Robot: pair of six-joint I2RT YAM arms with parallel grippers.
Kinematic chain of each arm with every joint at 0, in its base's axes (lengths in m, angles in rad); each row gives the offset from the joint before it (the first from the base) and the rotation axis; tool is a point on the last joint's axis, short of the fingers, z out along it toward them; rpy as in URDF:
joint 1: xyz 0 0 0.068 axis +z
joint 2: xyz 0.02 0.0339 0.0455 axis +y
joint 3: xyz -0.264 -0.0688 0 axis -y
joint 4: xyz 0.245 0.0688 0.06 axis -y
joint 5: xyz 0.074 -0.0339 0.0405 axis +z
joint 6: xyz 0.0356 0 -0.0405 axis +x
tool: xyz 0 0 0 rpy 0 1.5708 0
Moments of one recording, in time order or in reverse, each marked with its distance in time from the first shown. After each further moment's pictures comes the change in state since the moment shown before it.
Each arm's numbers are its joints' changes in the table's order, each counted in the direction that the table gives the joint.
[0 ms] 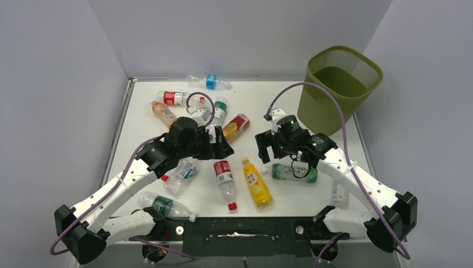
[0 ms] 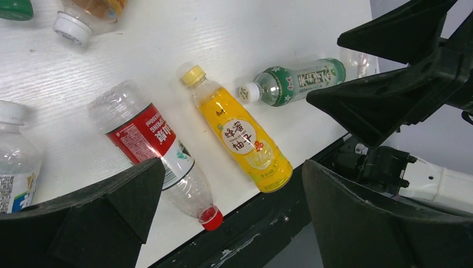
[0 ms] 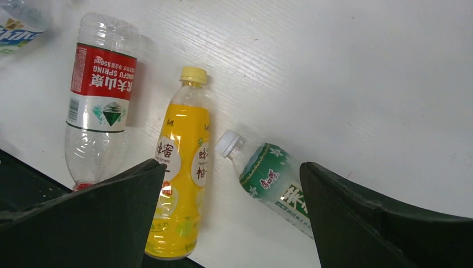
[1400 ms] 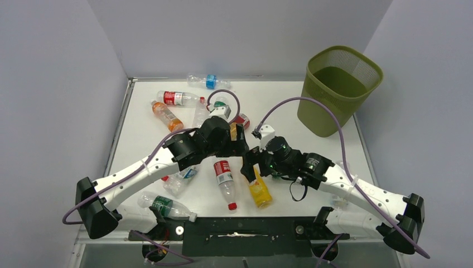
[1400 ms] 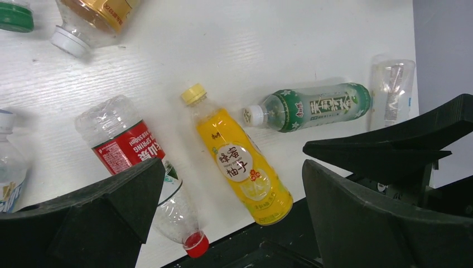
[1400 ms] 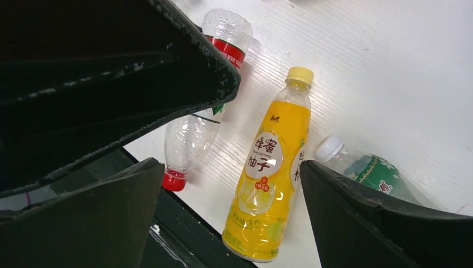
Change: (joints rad) left arm -0.220 0.218 0.195 -0.068 0.310 -0.109; right arm 0.293 -0.150 -0.147 0.180 -0.043 0.226
